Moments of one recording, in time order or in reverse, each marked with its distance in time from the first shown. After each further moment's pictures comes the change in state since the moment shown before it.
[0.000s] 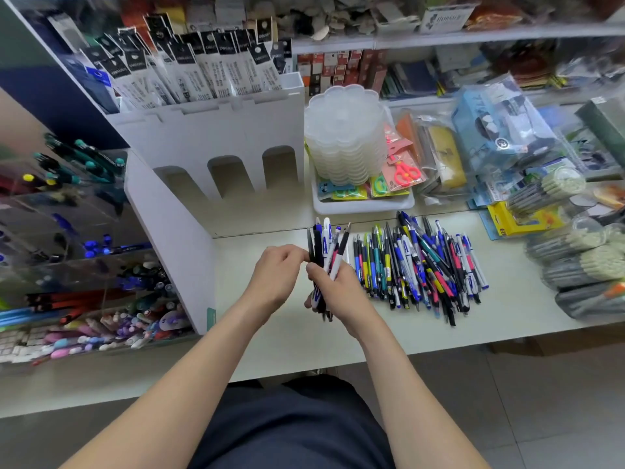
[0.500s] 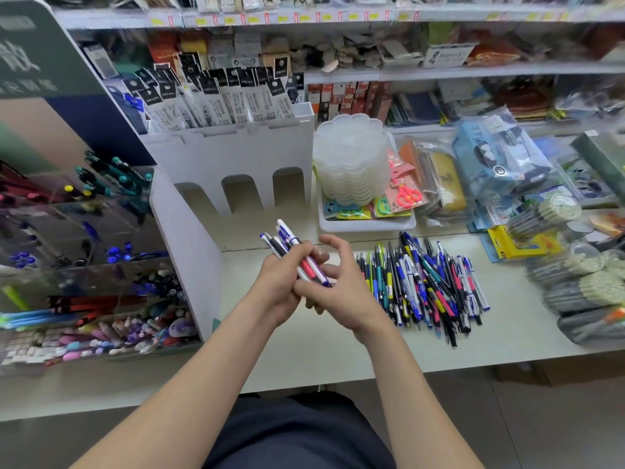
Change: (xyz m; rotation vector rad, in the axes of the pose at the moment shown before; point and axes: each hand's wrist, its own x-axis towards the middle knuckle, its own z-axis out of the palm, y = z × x) left_hand -0.012 0.034 -0.001 -0.759 -0.052 -0.182; right_hand -0.023 -0.047 -0.002 -0.010 -0.098 -0.167
